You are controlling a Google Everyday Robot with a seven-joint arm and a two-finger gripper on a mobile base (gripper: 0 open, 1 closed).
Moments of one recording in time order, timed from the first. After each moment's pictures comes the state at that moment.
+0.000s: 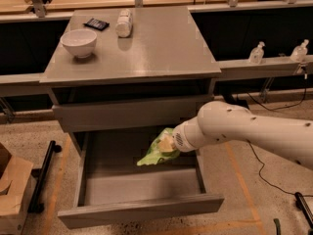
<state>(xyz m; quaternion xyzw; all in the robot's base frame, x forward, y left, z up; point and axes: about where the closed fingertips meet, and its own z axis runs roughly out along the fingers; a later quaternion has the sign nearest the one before) 0.552 -0.045 0.663 -0.24 0.92 0.19 0.24</state>
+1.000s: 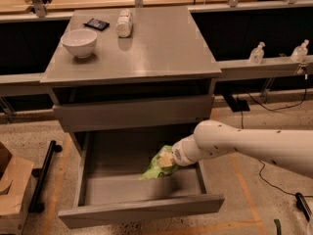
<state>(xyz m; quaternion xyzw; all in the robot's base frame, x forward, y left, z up) 0.553 -0.044 0.565 -0.23 0.93 0.22 0.19</state>
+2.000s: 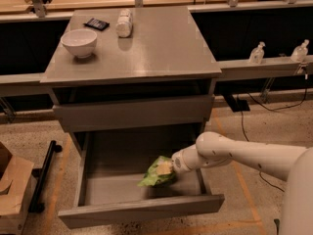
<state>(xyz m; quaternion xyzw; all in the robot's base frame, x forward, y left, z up) 0.566 -0.035 0.479 -0.22 0.91 0.30 0.17</state>
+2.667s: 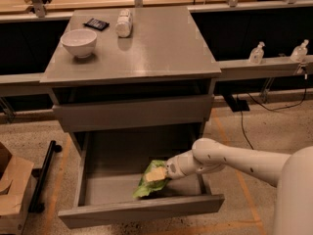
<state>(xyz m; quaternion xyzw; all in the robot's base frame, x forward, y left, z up) 0.558 -0.007 0.448 -0.22 0.89 0.36 0.15</state>
